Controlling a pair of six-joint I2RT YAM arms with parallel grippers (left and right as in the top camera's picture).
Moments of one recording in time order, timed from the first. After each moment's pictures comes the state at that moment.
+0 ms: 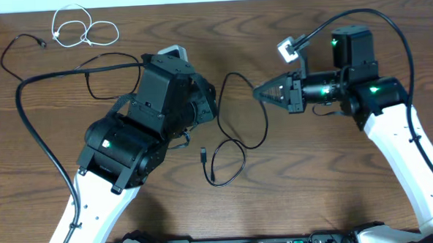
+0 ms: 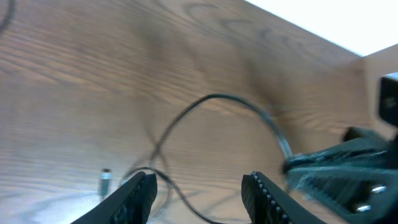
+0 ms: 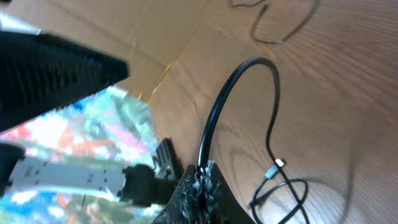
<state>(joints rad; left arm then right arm) -0.56 1.26 1.54 -1.05 -0.03 -0.75 0.25 1.43 1.22 -0.55 -1.11 0.18</state>
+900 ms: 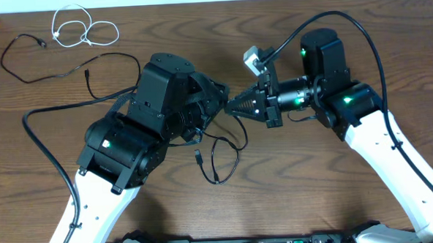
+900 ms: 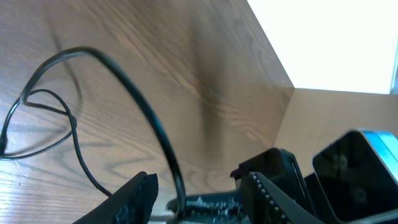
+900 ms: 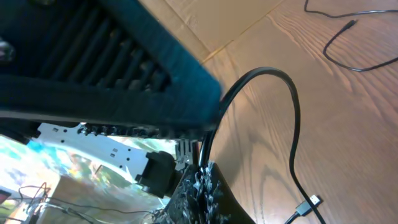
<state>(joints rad) -0.56 1.26 1.54 -1.02 0.14 -1.27 0.42 1.43 1.22 -0.37 -1.18 0.15</state>
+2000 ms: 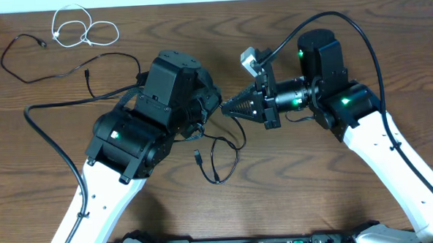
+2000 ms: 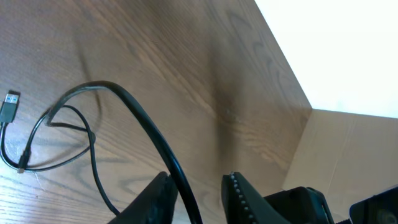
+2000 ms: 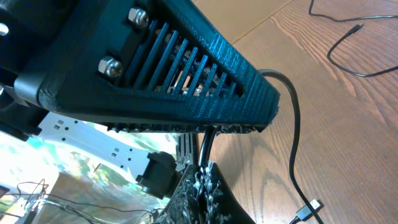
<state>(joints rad) -0.56 1.30 1.54 -1.04 0.04 -1.28 0.43 1.43 1.22 -0.35 -1.18 0.15</state>
